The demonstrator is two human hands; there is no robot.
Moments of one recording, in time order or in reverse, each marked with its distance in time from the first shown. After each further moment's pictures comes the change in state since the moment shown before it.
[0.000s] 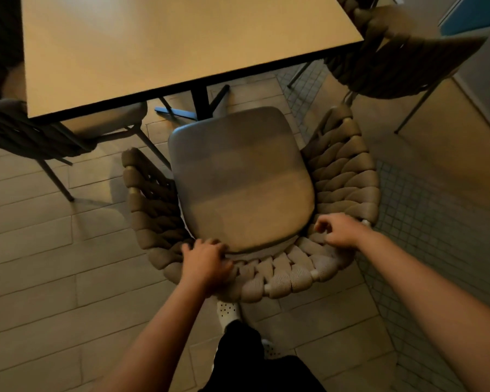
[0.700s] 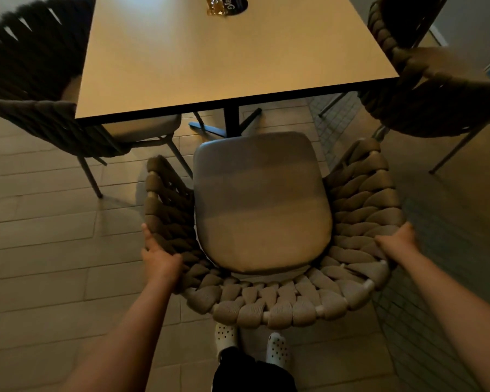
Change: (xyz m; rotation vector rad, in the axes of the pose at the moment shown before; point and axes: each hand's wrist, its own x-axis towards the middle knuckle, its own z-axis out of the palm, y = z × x) left_hand 0.007 -0.060 -0.006 -0.900 0.460 -0.758; right_hand 0.050 0.061 -0.045 0.480 0.539 0.462
